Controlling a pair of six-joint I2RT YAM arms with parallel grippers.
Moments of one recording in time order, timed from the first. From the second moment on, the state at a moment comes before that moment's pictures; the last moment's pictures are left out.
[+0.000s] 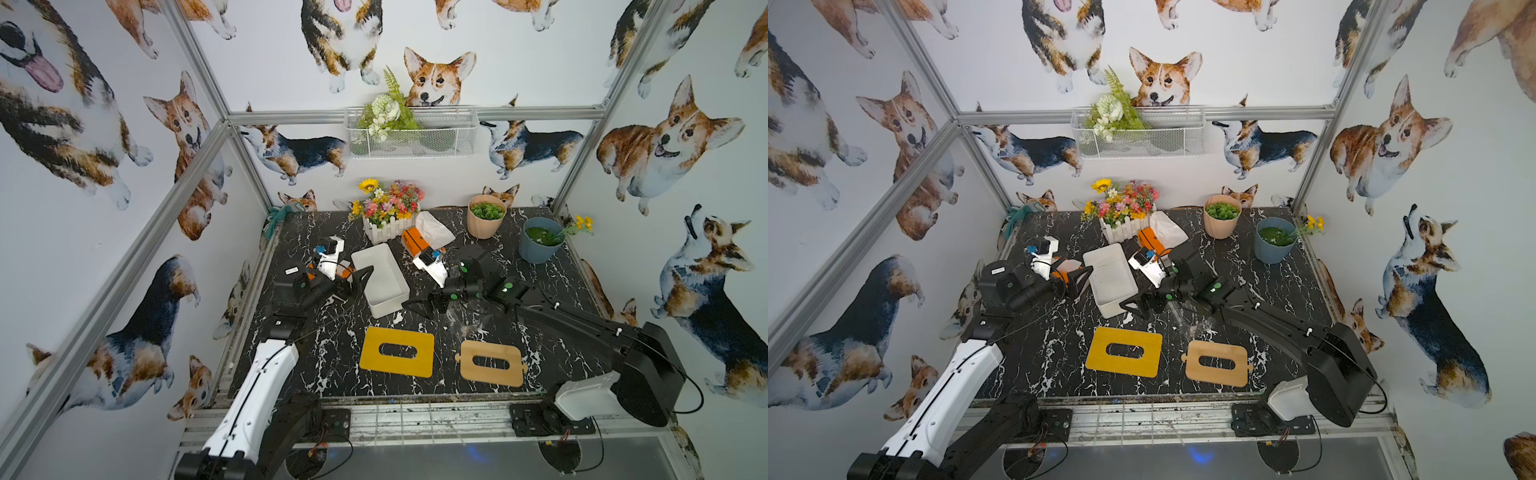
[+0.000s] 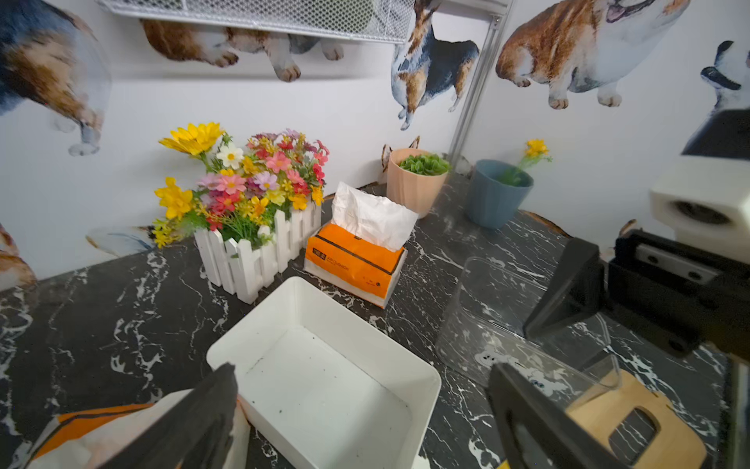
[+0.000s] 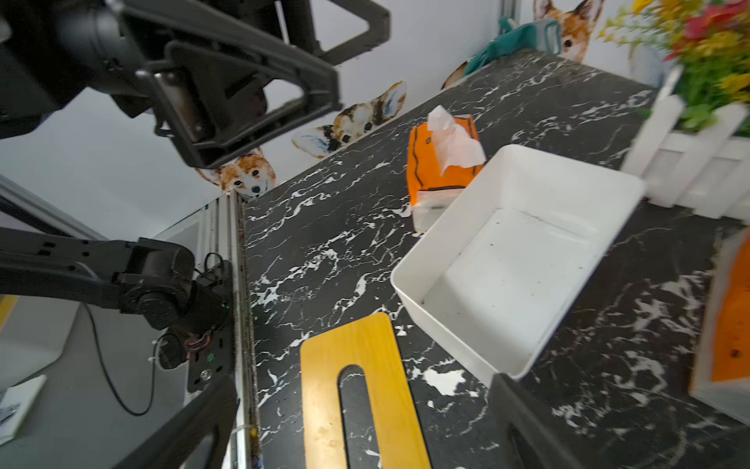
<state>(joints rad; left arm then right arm) -0.07 0.96 0.71 -0.02 0.58 -0.04 0.71 1.40 1.02 -0.11 -0.56 0.08</state>
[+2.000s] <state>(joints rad) 0.12 0.96 0.68 -0.24 0.14 -0.21 0.96 2.38 2.16 -0.69 0.16 0.30</state>
